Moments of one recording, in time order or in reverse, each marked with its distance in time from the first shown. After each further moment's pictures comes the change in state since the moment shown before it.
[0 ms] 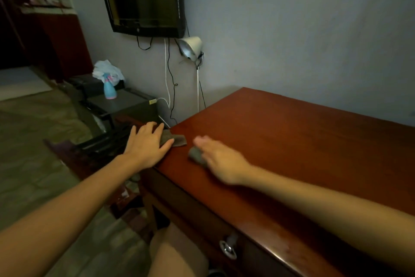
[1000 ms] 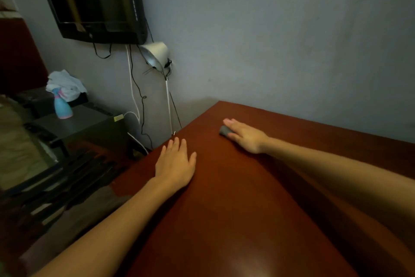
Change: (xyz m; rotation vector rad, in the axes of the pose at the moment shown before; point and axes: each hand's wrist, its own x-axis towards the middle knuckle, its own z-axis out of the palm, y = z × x) left_hand 0.137 0.139 0.042 -0.243 -0.110 0.061; right_hand 0.100 0.242 -0.062 -0.081 -0.053 0.309
